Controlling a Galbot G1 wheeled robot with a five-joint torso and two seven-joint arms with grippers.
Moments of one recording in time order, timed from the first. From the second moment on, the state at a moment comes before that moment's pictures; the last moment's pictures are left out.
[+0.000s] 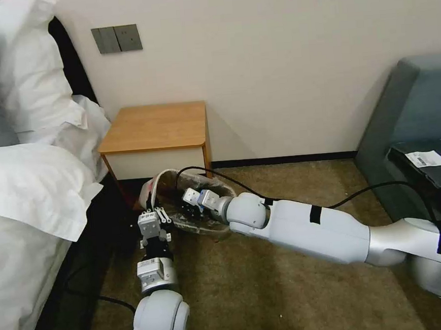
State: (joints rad) left arm 1.50 -1.48 -0.31 -2.09 0.06 -0.05 -0.41; right arm -0.20 1.18 -0.85 1.49 0.54 -0.44 0.06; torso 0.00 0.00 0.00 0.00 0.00
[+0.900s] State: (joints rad) left arm 1.61 -1.50 -0.23 -2.20 0.16 -0.05 -0.41; right arm -0.21 1.23 -0.85 1.40 0.51 -0.41 0.05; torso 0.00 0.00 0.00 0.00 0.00
